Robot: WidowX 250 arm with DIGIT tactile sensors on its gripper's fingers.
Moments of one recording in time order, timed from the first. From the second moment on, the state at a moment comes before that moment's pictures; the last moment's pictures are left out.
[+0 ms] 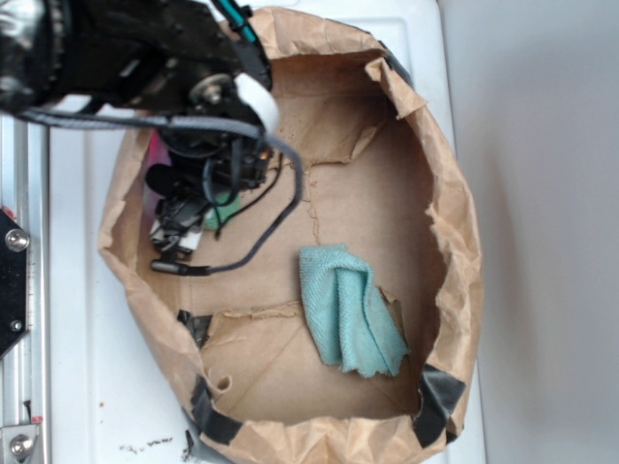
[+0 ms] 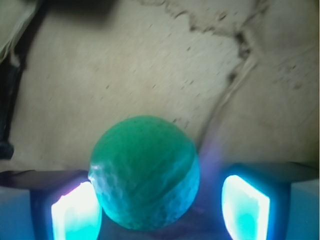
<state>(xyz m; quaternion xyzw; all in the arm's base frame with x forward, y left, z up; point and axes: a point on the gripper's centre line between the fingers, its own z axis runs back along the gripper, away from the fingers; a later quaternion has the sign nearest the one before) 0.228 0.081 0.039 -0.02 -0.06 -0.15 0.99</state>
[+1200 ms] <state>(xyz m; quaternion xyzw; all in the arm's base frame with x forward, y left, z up) 0.244 0.080 0.040 -0.03 -0.04 -0.06 1.00</state>
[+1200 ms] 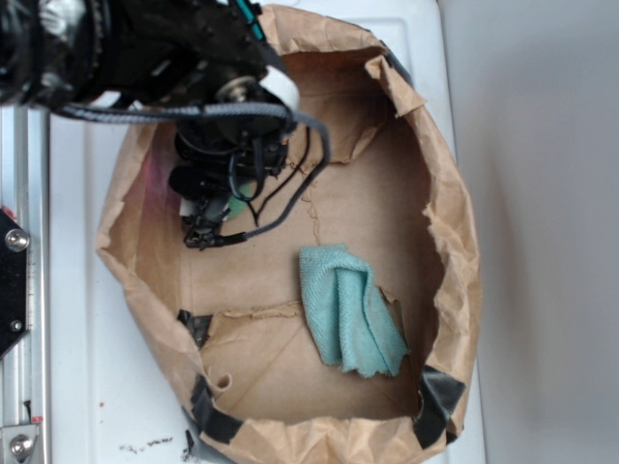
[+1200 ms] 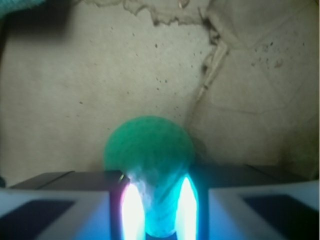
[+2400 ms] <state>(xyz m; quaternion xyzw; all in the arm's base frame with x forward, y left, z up) 0.261 0.016 0.156 -0.07 -0.10 0.01 0.99</state>
